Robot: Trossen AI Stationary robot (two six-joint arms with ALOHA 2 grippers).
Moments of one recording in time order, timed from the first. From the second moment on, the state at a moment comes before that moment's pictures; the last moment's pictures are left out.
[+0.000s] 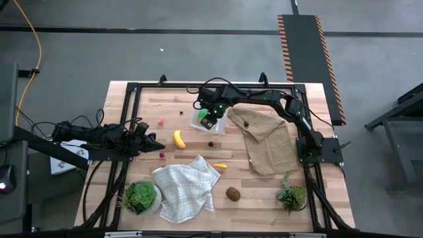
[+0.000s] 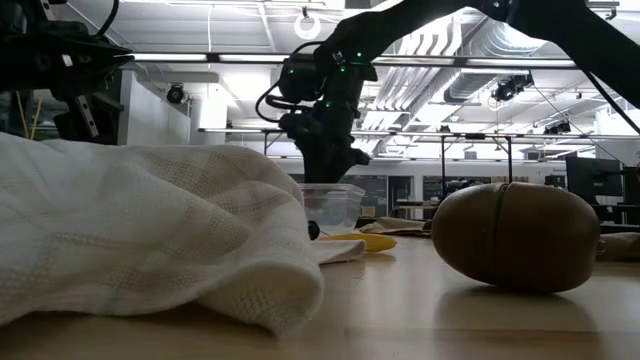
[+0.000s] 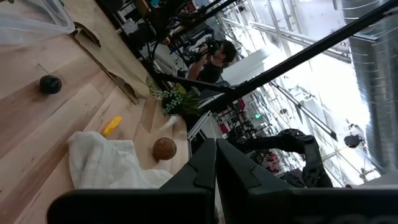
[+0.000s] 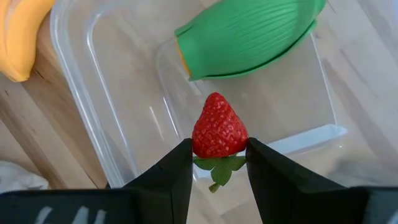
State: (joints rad) left arm -0.05 0.01 0.01 0.01 0.01 -1.03; right arm -0.31 2.24 1.93 -0.98 -0.11 0.32
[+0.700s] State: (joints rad) left arm -0.05 0.01 0.01 0.01 0.01 -1.03; right arm -0.31 2.24 1.96 -0.97 -0.08 0.36
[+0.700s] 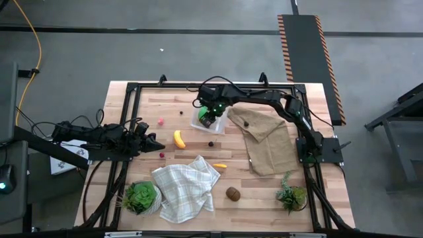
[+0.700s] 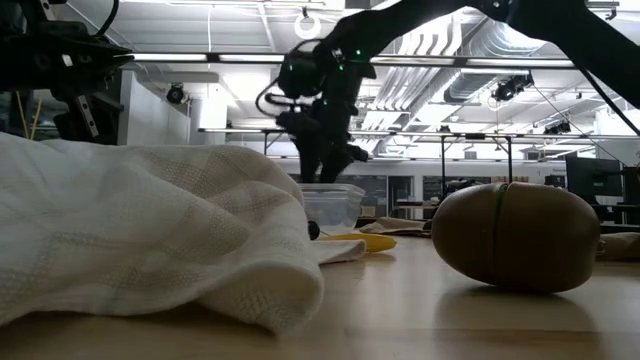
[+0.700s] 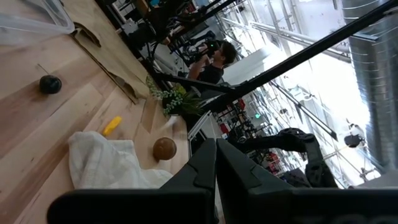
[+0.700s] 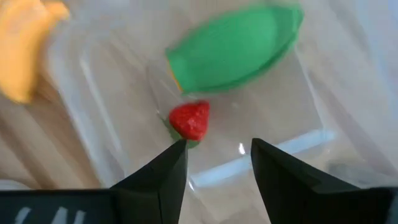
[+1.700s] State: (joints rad) left arm -0.05 0.02 0.01 0.01 0.01 -1.00; right arm -0.35 2.12 2.30 -1.33 0.21 0.29
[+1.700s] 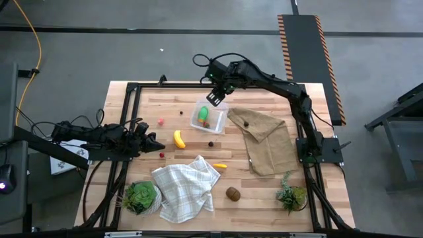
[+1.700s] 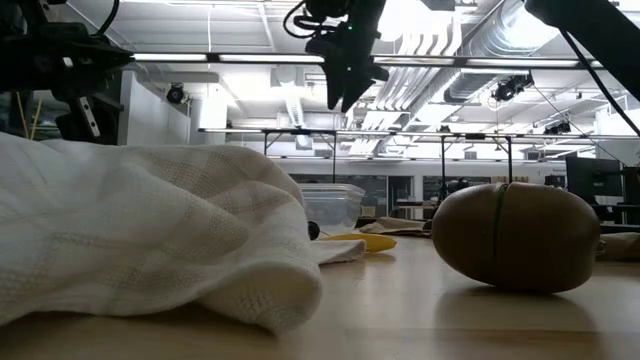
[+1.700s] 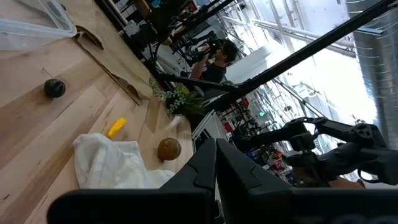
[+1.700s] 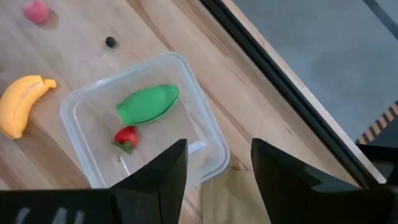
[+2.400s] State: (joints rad) left arm -0.05 0.02 0.01 0.01 0.01 -1.00; right arm -0.38 1.63 1.41 -1.02 0.05 0.68
